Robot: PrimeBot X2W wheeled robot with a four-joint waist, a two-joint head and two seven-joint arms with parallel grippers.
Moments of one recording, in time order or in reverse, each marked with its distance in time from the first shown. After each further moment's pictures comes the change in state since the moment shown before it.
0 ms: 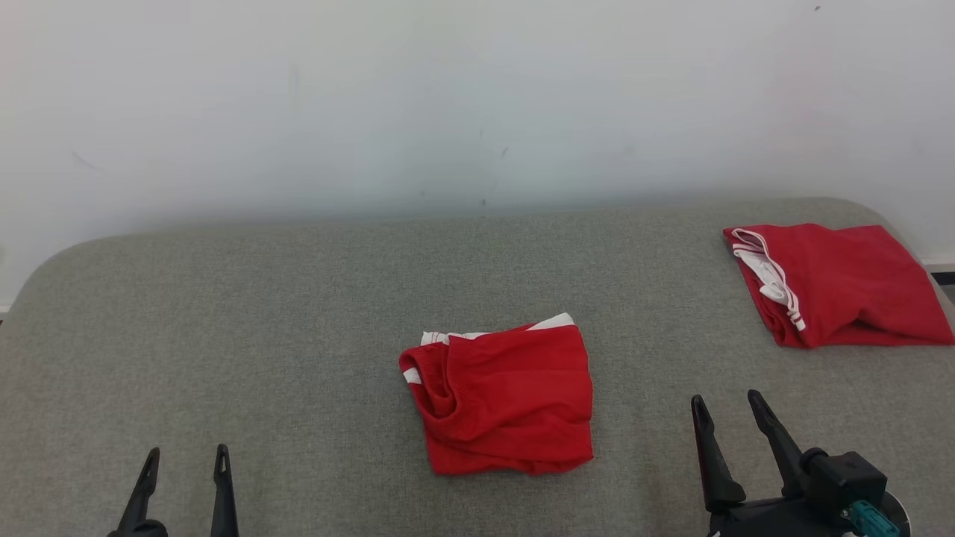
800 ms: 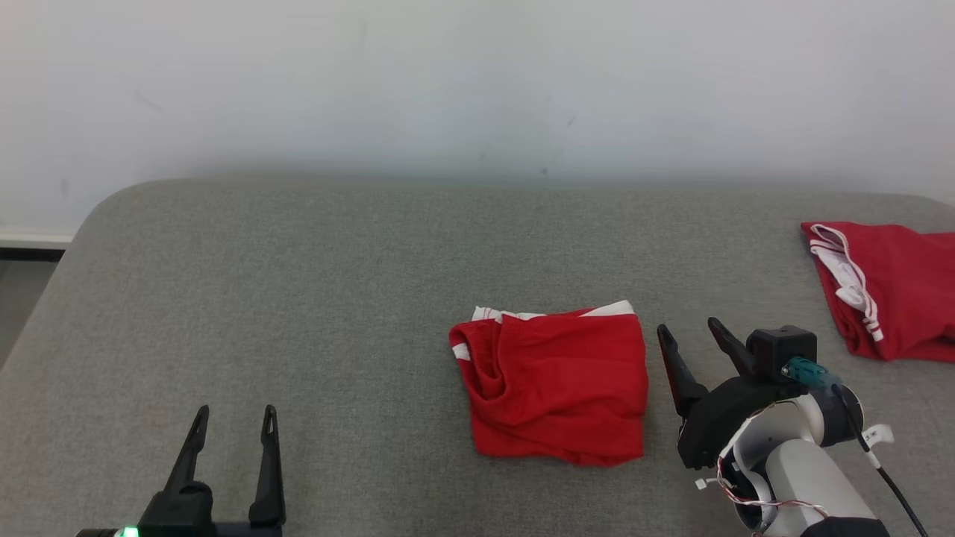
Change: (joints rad) left arm -0.085 -0.032 -0.068 0.027 -0.001 -0.009 -0.018; right arm -0.390 -0.077 0.100 0.417 0.059 0.000 0.089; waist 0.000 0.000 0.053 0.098
